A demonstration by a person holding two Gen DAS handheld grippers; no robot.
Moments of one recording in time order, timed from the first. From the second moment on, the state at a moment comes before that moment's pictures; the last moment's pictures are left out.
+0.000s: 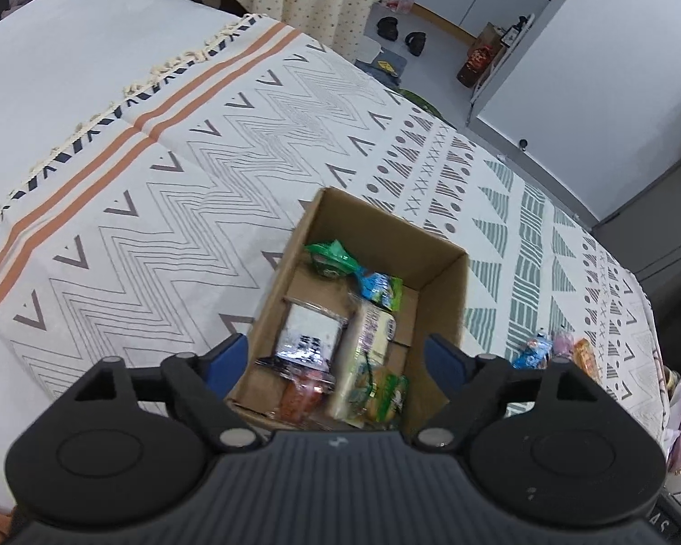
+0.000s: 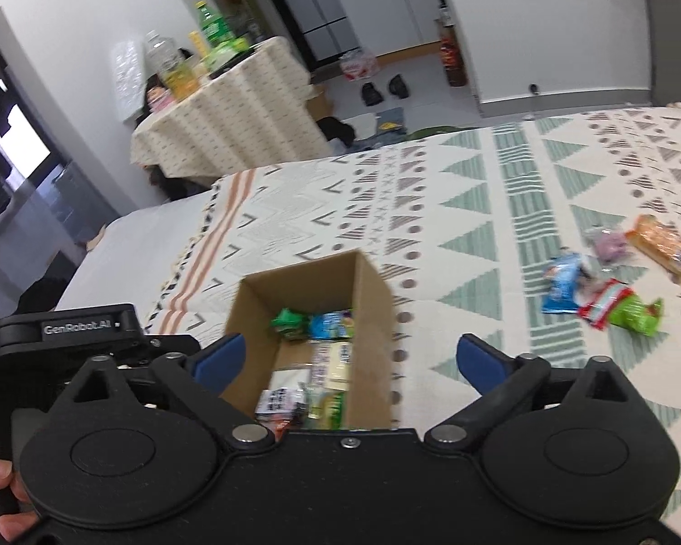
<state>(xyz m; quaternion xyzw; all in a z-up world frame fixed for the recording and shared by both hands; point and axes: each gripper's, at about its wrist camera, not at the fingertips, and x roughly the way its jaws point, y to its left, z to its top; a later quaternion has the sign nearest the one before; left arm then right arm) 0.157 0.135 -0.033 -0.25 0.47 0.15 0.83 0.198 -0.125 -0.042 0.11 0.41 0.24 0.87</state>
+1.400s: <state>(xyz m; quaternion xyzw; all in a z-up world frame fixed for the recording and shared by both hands) 0.224 -0.040 -0.056 -0.18 0.49 0.04 0.85 0.207 -0.315 -0.081 0.16 0.41 0.09 0.89</state>
